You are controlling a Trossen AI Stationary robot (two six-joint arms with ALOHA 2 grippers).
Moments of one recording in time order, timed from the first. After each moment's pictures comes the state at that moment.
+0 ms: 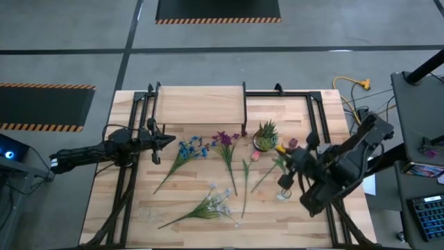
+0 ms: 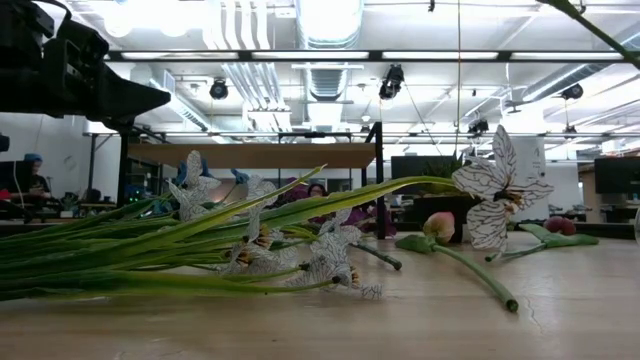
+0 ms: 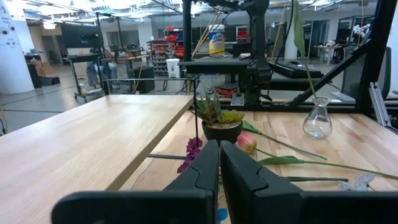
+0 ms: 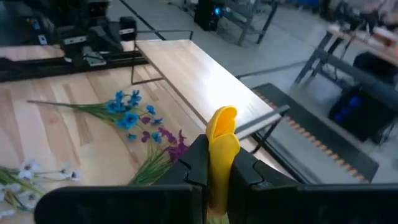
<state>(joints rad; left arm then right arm) 0.18 0.05 0.01 0.04 -0.03 0.04 0.76 1.48 1.59 -1.45 1.19 1.09</state>
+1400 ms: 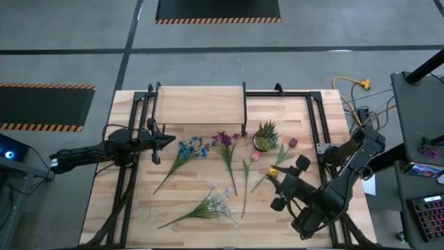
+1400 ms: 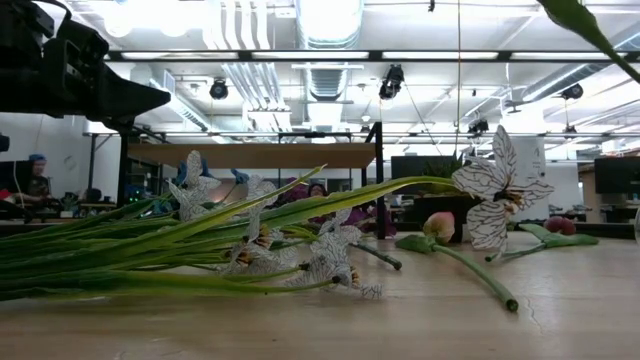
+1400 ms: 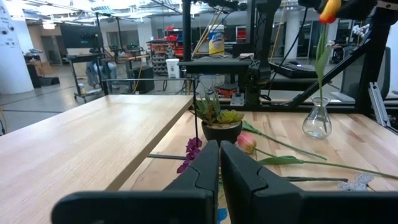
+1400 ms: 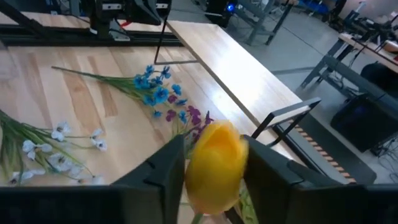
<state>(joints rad) 0.18 0.05 0.01 0.04 -0.03 0.04 0.84 1.66 1.59 -1.45 1.17 1.22</state>
